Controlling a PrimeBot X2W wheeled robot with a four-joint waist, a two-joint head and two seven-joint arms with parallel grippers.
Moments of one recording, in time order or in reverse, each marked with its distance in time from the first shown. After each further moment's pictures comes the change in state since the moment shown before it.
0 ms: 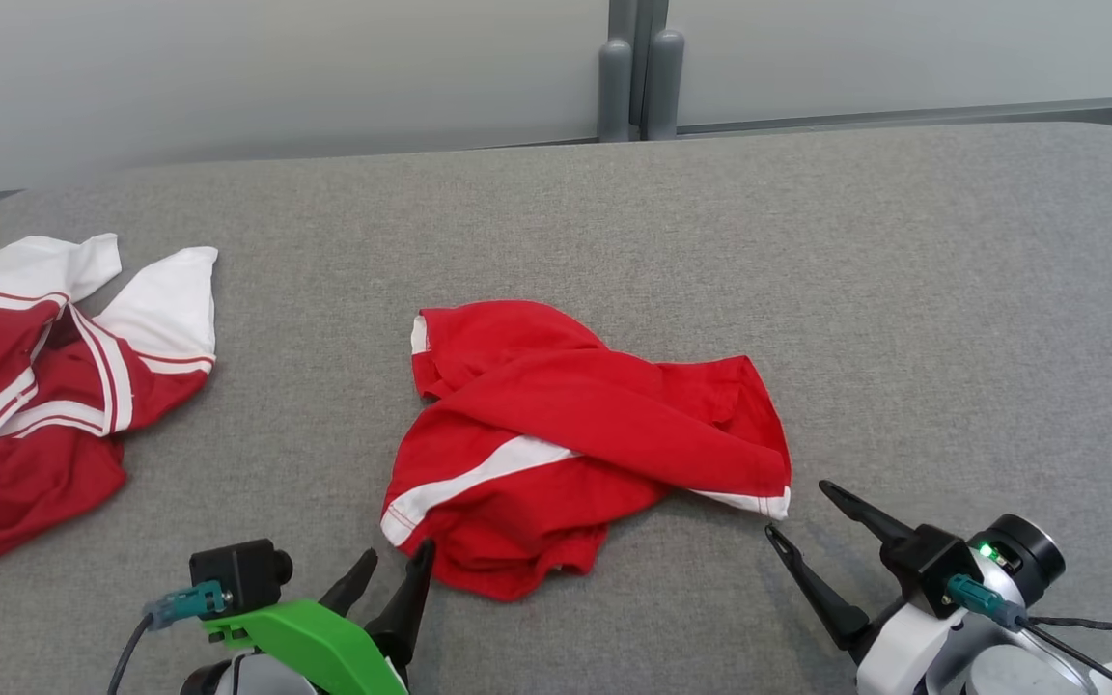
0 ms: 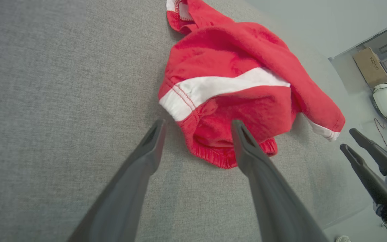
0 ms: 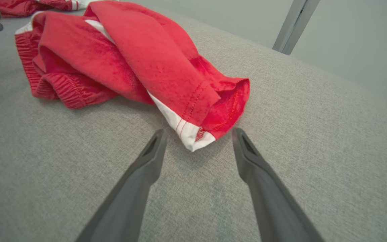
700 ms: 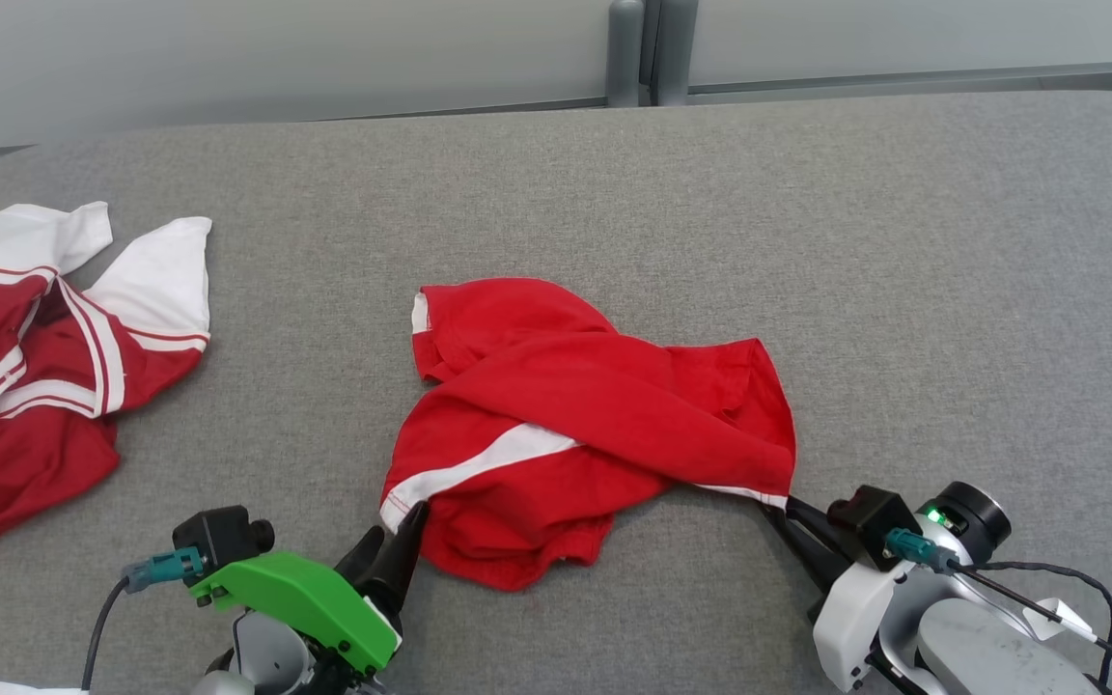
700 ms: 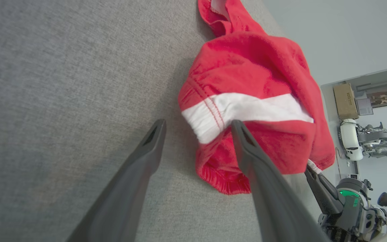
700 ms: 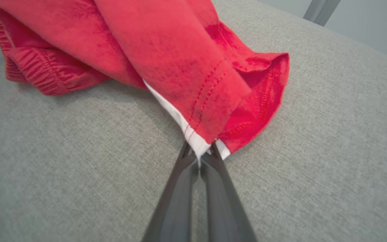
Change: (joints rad) left arm -0.082 -0.095 0.087 0.153 -0.195 -0.054 0.041; right arm -0.191 0.047 0.173 0.229 0.077 0.000 0.000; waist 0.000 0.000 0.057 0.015
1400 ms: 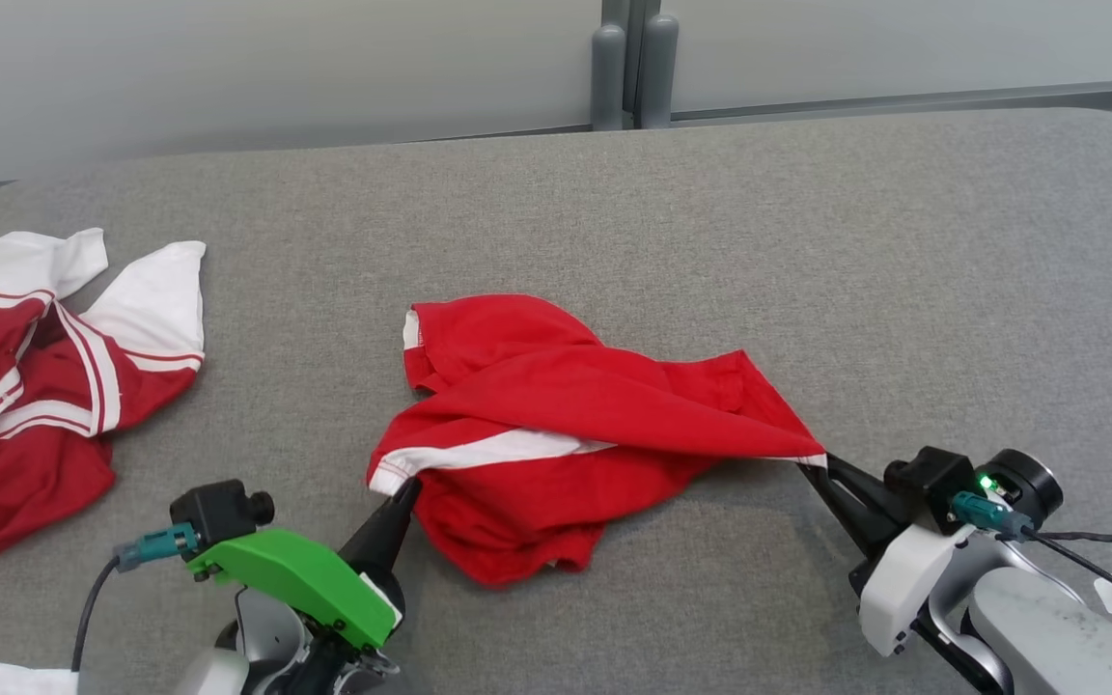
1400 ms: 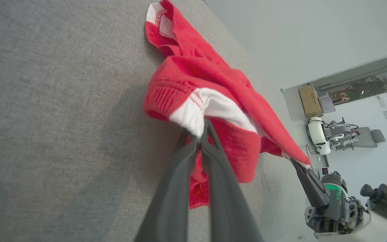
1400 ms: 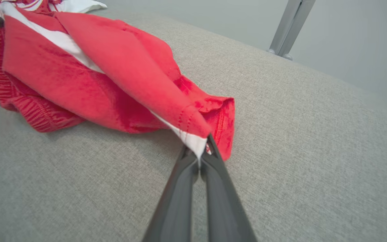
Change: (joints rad) left arm -0.026 -0.020 0.017 -0.007 -0.051 -0.072 0.000; right arm -0.011 -0.099 -0.013 -0.106 0.111 0.000 0.003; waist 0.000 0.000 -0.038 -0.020
